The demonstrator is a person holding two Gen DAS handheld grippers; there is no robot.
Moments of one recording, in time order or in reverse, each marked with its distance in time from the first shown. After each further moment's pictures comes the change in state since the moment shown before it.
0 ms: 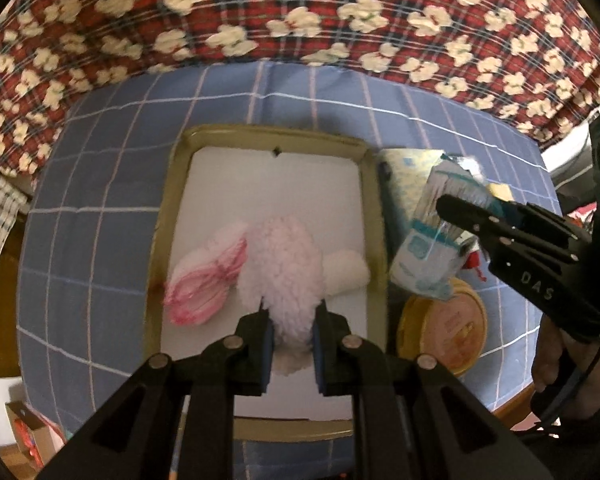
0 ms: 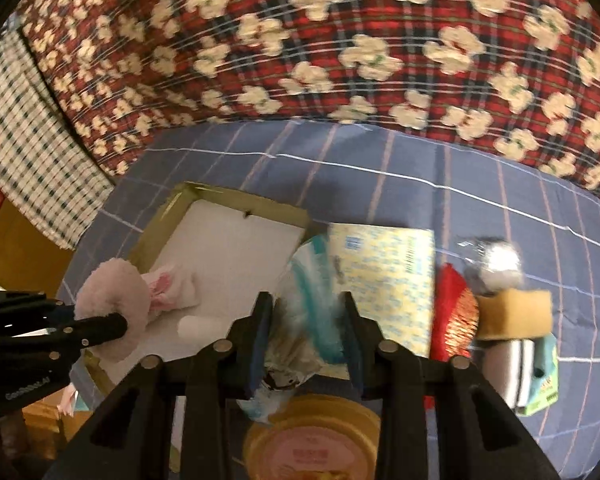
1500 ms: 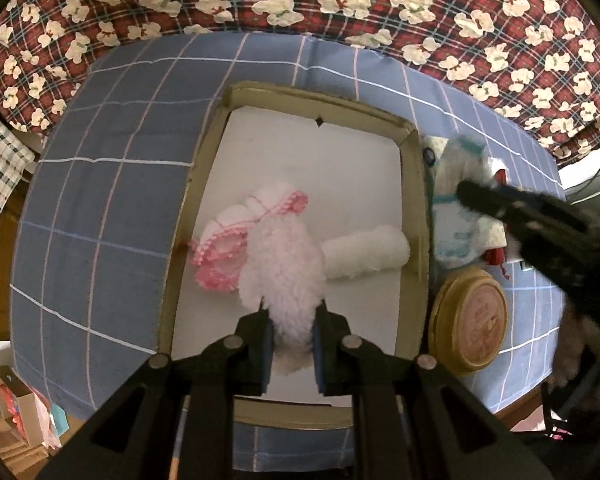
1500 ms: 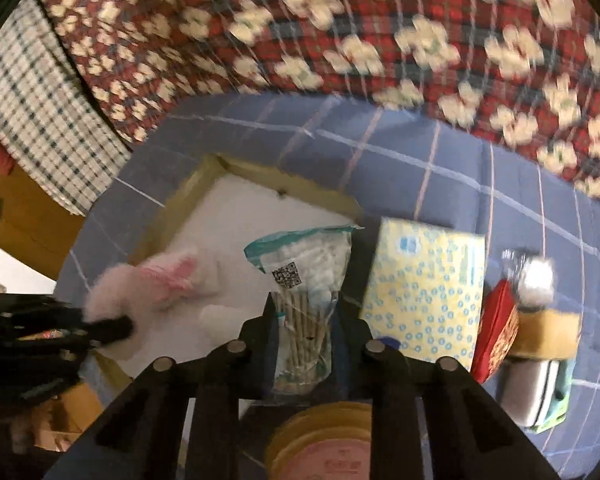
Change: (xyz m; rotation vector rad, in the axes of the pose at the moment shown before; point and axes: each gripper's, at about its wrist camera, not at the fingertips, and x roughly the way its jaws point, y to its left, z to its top) left arm 0.015 0.033 -0.015 -0.098 0.055 0.004; right arm 0.032 0.032 0.009 -0.095 0.106 0.049
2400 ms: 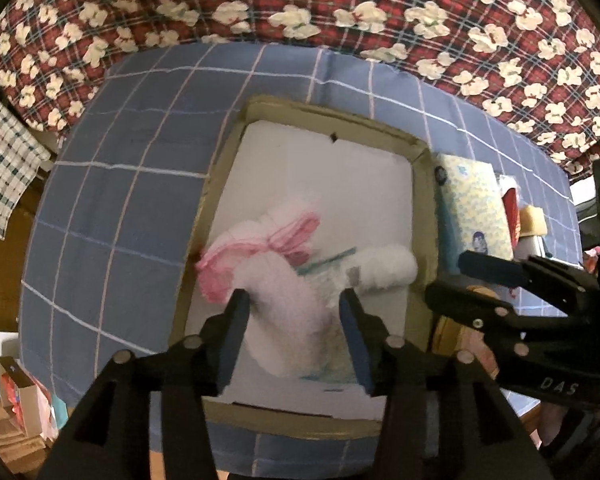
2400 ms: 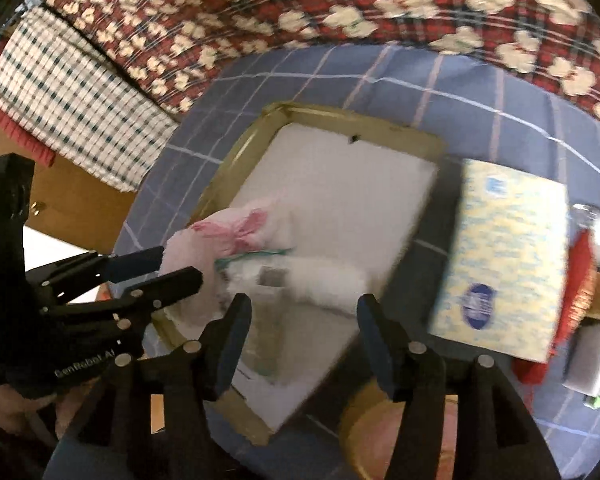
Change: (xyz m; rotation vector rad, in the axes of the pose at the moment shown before) left arm -0.003 -0.005 0.004 -0.025 -0.056 0.048; right arm 0.015 0.030 -0.011 0.018 0.147 0.246
